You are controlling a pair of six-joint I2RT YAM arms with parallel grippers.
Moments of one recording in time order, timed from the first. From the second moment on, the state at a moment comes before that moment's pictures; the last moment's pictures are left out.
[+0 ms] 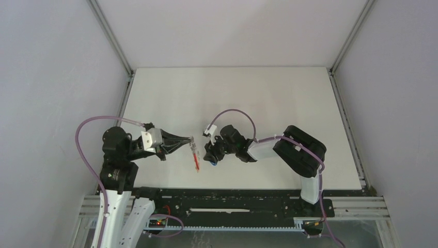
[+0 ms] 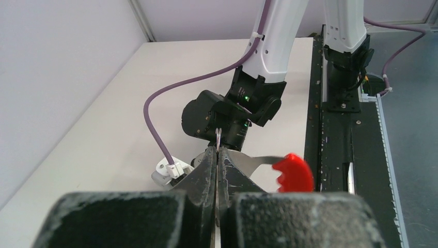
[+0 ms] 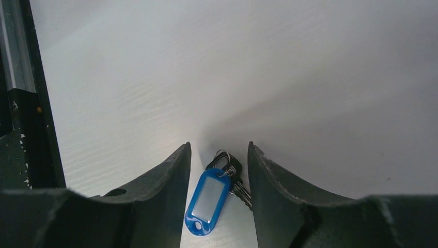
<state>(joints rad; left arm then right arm) -0.09 0.53 0.79 -0.30 1.19 0.23 0.93 1.93 0.90 0.48 -0.37 0.08</state>
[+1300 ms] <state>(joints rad) -0.09 0.51 0.79 -0.27 1.21 0.18 0.85 1.67 0.84 0.36 -0.43 0.09</state>
